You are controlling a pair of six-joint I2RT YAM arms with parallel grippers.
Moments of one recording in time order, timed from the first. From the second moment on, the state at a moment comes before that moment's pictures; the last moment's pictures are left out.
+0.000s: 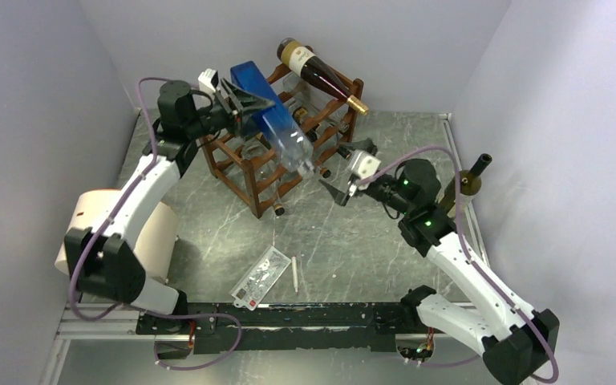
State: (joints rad) left arm -0.25 1.50 1.35 0.10 0.73 -1.43; right arm 0.48 0.92 0.83 0.14 -0.49 -0.47
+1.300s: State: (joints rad) left arm -0.25 1.10 1.13 -0.18 0.95 -1.44; right arm 0.96 1.17 0.85 0.59 -0.56 -1.35
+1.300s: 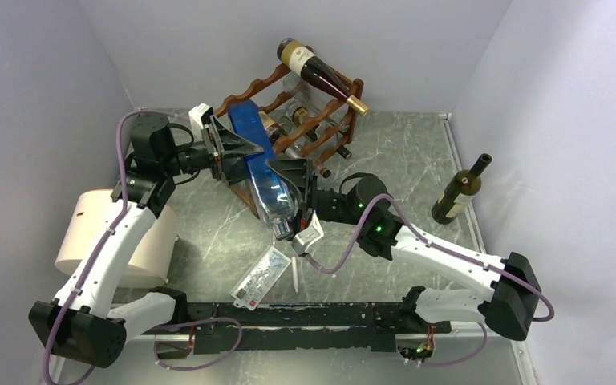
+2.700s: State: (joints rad) left arm -0.26 0.93 1.34 -0.63 0.40 -0.94; right arm 1.05 1.19 0.86 0.58 -0.14 -1.28
